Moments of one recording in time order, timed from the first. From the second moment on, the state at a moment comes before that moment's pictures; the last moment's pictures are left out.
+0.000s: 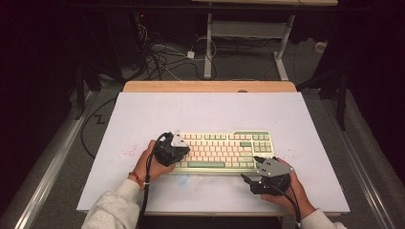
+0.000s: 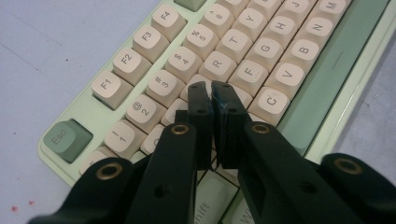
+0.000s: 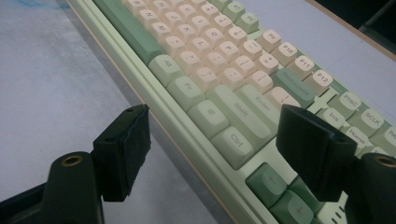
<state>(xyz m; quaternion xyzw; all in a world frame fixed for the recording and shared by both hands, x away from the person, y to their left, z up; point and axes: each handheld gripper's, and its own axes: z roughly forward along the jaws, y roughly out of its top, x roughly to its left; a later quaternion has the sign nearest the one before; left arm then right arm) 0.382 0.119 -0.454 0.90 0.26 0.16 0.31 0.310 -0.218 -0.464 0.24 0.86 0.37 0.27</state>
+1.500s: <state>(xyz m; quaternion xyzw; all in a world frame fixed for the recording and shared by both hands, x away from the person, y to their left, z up) 0.353 0.147 -0.426 0.86 0.25 0.26 0.36 0.309 -0.218 -0.461 0.24 0.85 0.37 0.27</state>
